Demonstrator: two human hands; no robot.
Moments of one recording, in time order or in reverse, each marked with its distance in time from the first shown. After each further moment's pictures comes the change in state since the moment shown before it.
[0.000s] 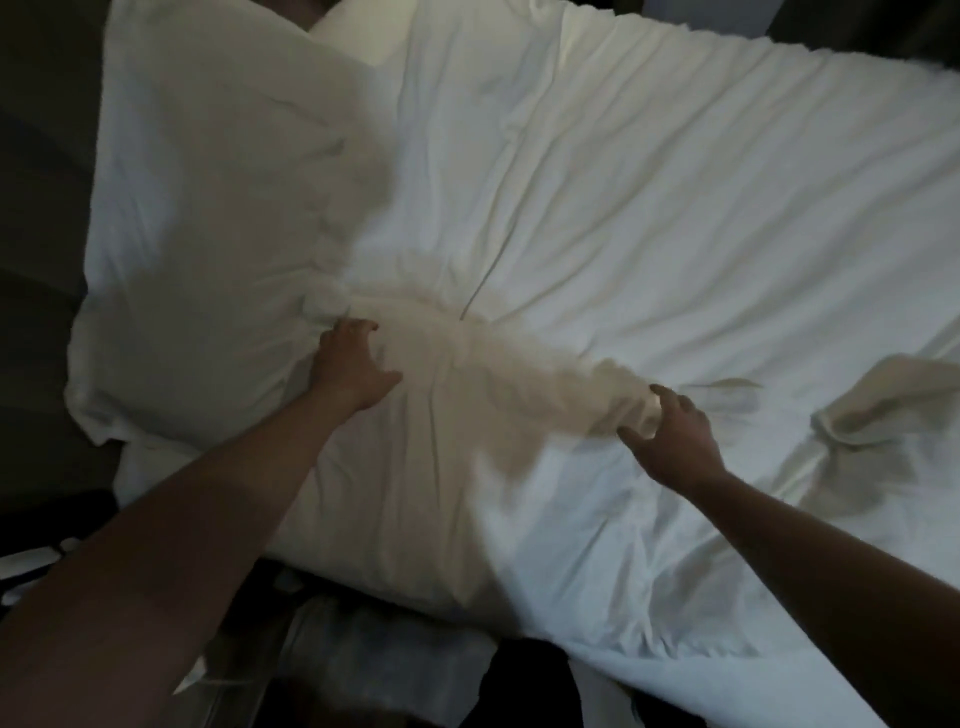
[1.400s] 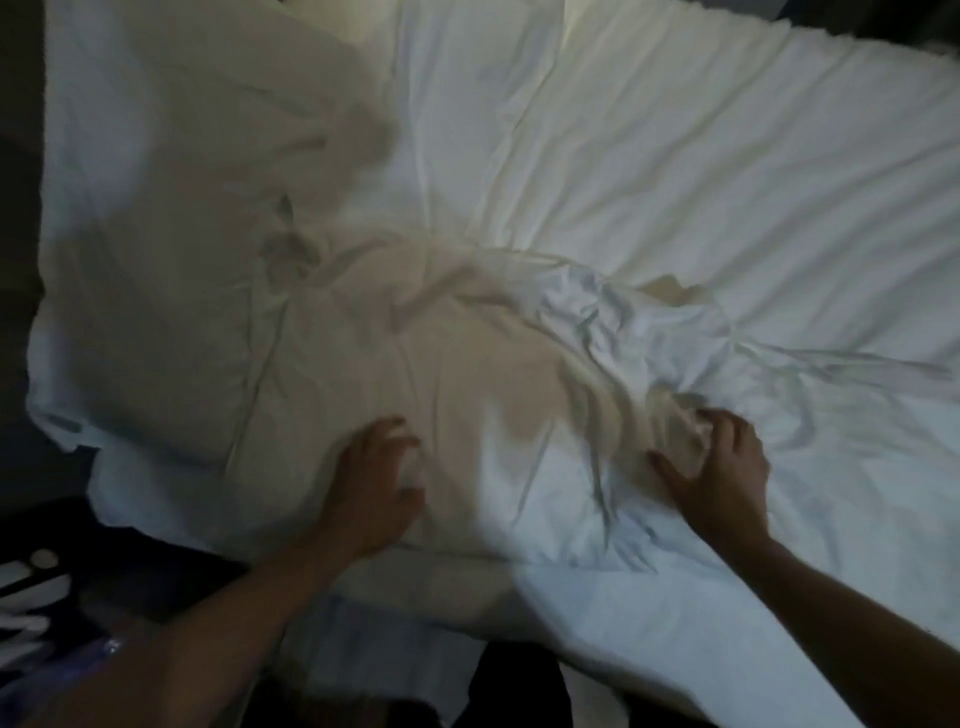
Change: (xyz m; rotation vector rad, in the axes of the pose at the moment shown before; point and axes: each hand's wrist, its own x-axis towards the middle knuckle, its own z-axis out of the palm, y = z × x) left_hand -0.093 -0.015 0.067 -0.066 0.012 0.376; right_hand 0.003 0.049 -0.004 0.021 0.405 -0.147
